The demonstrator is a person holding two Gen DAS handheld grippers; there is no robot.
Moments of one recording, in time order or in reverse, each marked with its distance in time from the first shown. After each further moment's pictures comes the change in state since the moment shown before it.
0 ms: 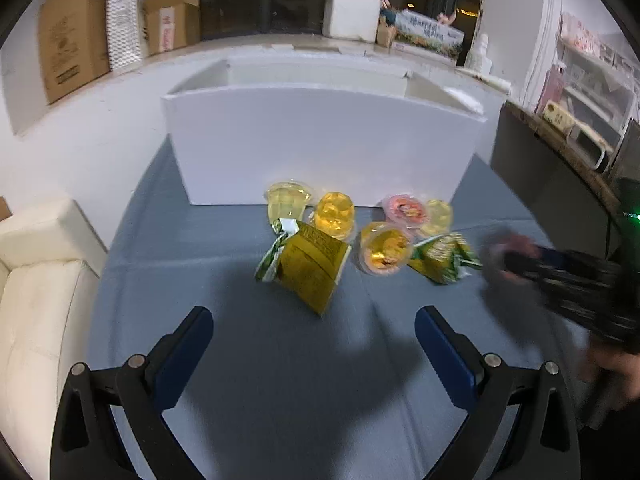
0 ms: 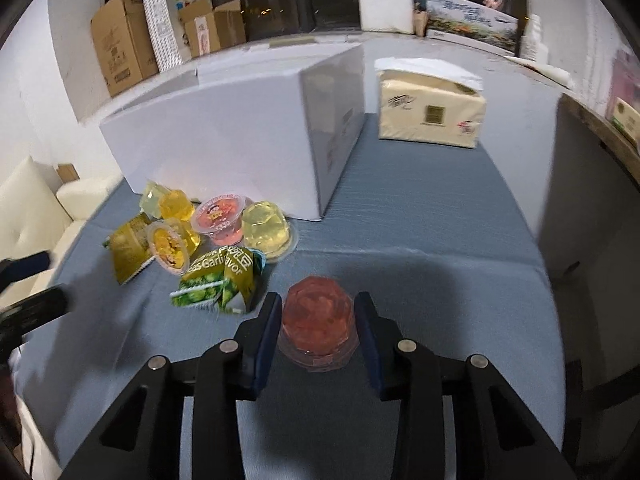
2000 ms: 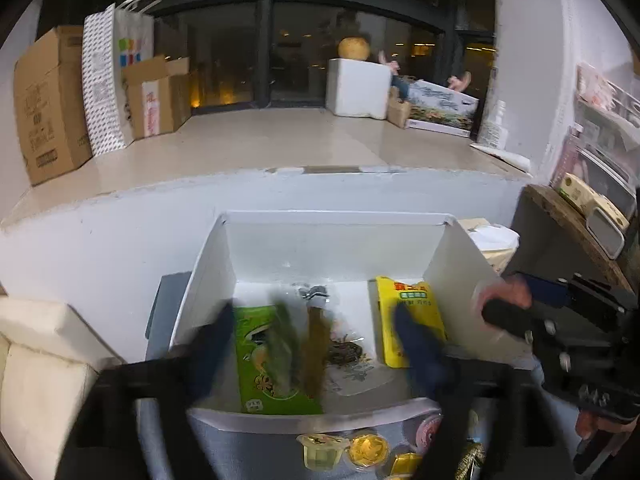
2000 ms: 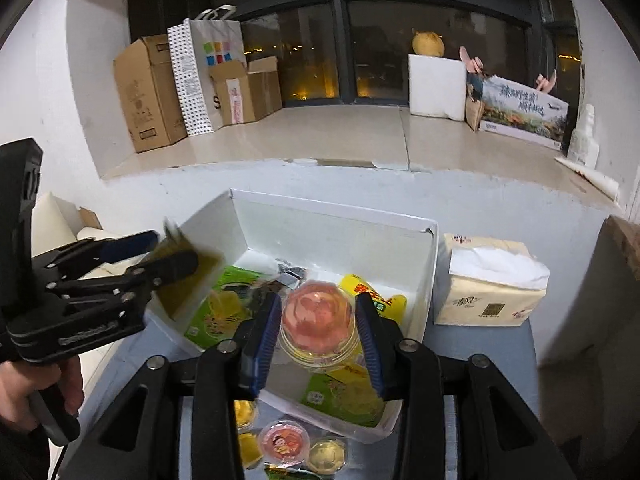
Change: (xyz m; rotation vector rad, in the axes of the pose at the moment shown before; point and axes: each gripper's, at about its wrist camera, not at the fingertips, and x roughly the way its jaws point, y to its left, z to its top) left arm 0.017 0.034 0.188 0.009 -0.206 0.002; right arm 0.026 0.049 0.174 -0.079 -0.142 0.060
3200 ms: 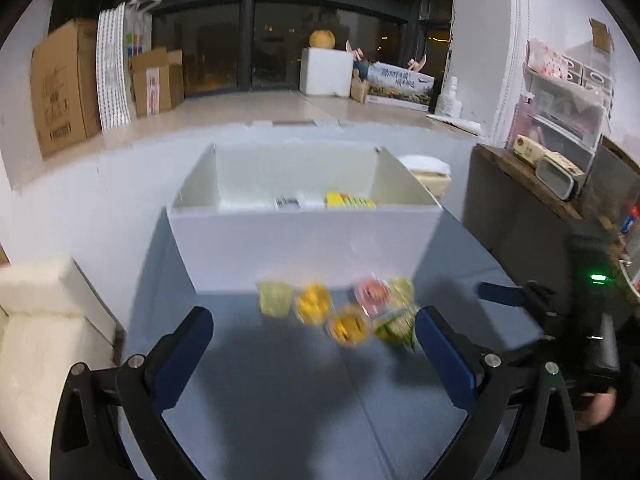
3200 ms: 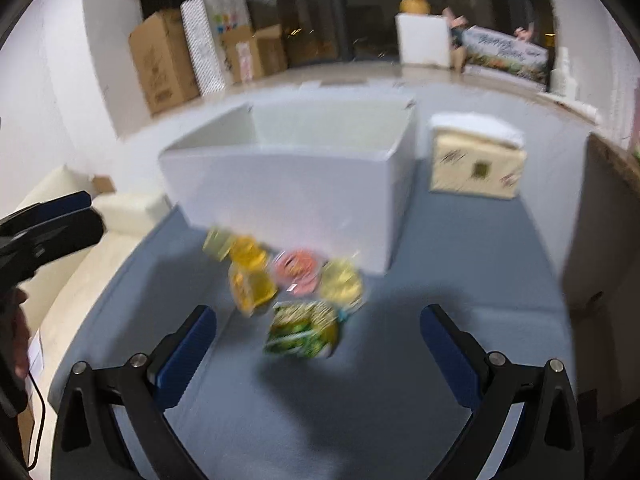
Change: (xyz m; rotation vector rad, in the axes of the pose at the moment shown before) left arm -0.117 -0.037 -0.132 0.023 0.037 -0.077; right arm -0.038 0.015 -0.143 0.008 0.104 0.059
